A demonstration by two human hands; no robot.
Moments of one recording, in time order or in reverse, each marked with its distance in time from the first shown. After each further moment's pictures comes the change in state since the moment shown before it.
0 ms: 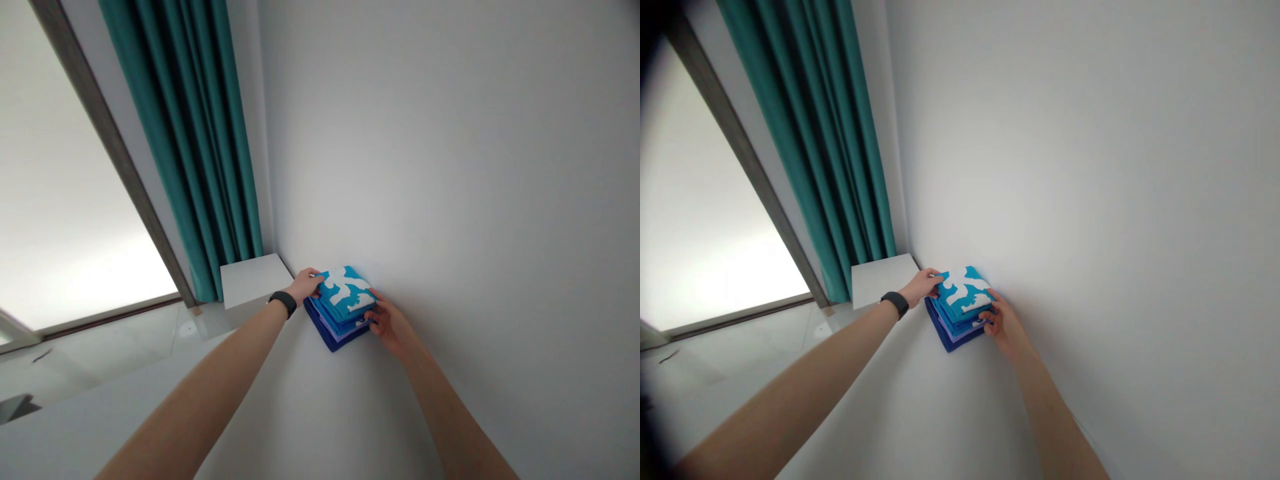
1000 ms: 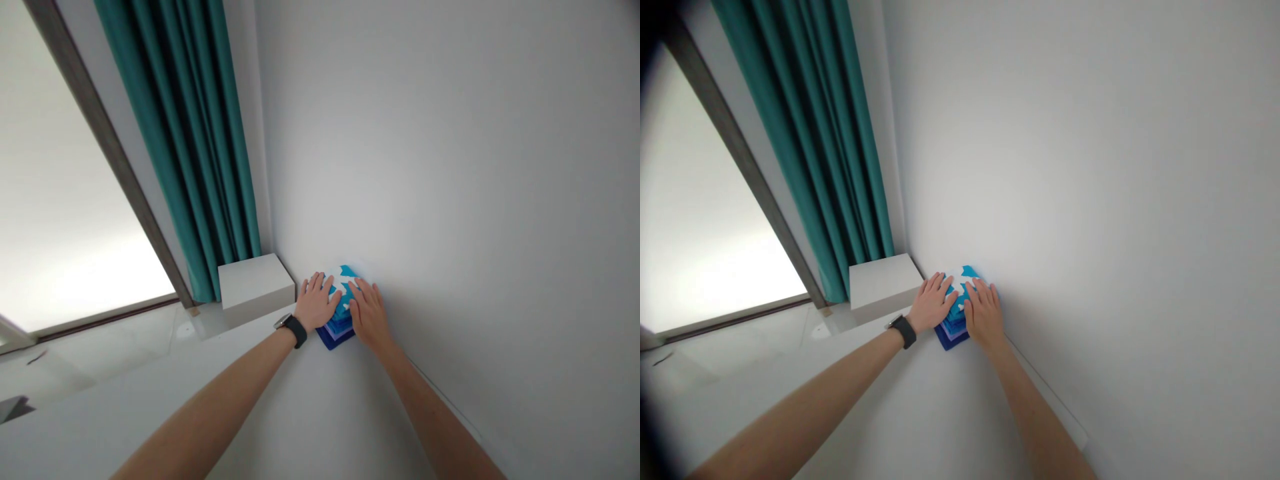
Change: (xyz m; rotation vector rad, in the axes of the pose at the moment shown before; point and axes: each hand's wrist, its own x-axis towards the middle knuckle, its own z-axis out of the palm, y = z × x) left_hand -0.053 -0.015 0.037 0.980 0.167 0.519; right_hand 0.021 0.029 0.007 -1.633 0.049 -1.062
